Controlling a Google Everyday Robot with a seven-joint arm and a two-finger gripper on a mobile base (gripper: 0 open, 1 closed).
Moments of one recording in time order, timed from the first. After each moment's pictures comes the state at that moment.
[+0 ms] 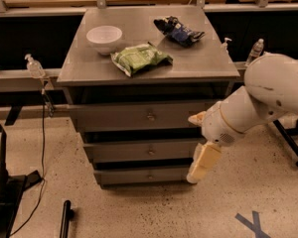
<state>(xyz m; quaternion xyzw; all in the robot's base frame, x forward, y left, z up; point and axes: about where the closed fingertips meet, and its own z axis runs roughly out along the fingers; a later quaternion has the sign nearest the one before) 0.464 -0.122 0.766 -0.62 0.74 0.15 0.20</state>
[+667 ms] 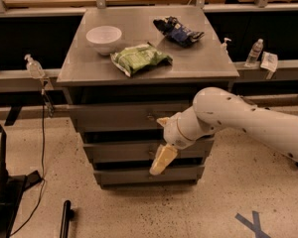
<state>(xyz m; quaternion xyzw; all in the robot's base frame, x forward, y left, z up) 0.546 -0.035 0.670 -0.63 0.71 0.15 0.27</state>
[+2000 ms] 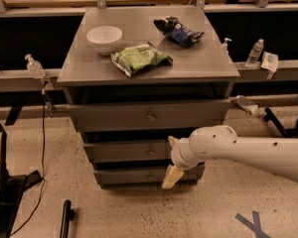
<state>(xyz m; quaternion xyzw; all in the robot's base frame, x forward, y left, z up) 0.564 -0.080 0.548 -0.63 0.73 0.05 0.26</state>
